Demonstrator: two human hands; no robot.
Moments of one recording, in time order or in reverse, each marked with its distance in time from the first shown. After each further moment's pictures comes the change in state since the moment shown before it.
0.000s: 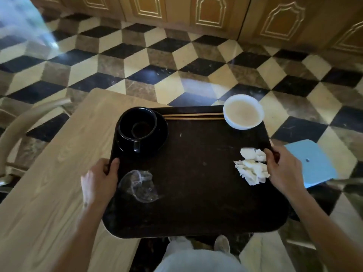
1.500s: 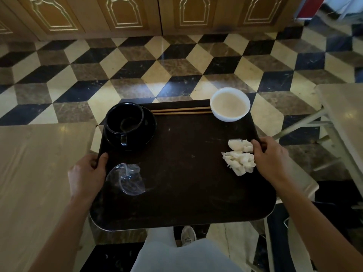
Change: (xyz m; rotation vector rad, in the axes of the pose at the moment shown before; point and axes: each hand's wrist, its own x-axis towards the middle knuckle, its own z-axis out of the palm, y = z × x) left_hand -0.132 0.242 0.160 0.027 -0.131 0.343; right_hand -0.013 0.247 -0.190 0.073 0.135 0.345
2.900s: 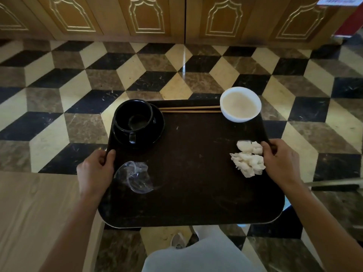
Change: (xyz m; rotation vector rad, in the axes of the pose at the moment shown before) left_hand 0.344 0.004 0.051 -0.036 0.023 -0.030; right_hand 0.281 -0.206 0.153 -0.007 0.024 -0.133
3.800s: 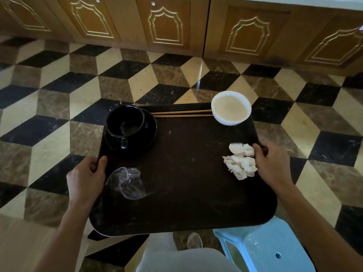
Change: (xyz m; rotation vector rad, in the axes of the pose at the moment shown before) left_hand 0.190 0.075 0.082 0.065 0.102 -0.143; right_hand 0.279 -0.066 0.073 0.036 -0.123 -0.161
